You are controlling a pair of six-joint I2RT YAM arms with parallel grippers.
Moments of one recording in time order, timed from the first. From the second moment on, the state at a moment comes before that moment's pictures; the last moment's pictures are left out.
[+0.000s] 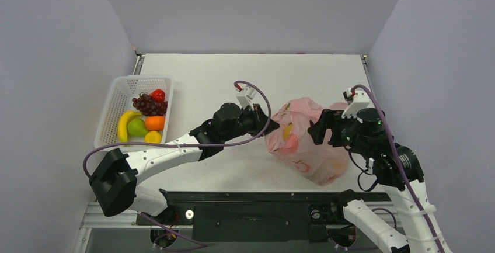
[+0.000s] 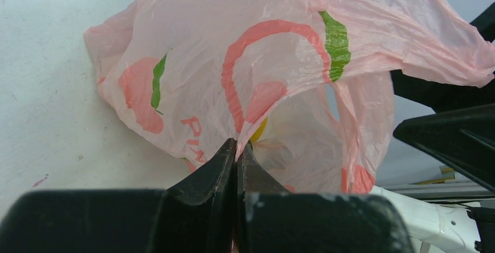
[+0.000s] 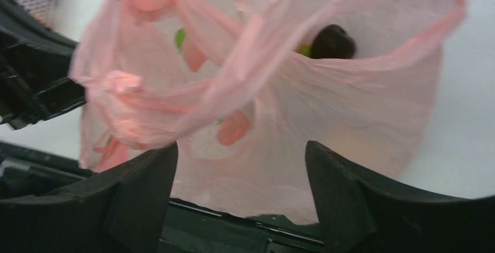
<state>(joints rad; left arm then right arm) -0.93 1.39 0.92 0.26 0.10 -0.83 0.36 0.73 1.16 -1.01 -0.03 0.33</state>
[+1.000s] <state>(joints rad) -0.74 1.58 1.14 0.19 0.21 -0.79 0.84 0.49 0.76 -0.79 -0.19 0.49</state>
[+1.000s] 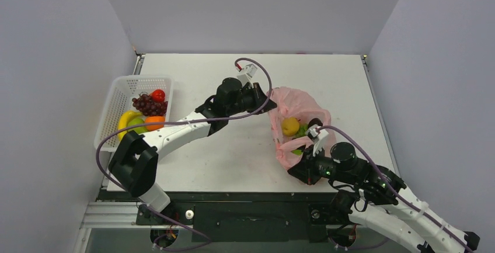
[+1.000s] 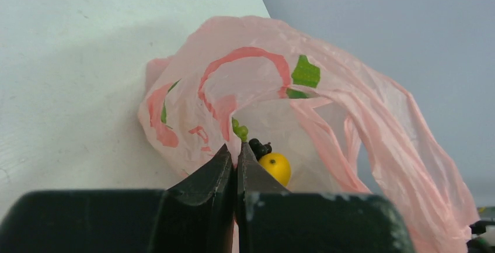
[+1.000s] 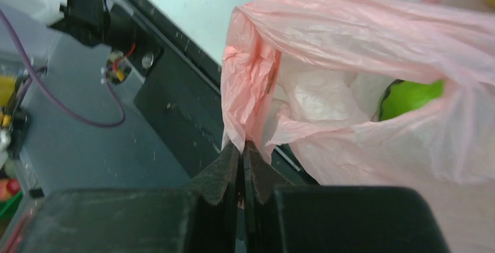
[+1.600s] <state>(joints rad) -0.72 1.60 1.18 0.11 0.27 -0.75 1.11 0.87 0.75 -0.90 0.10 0.57</state>
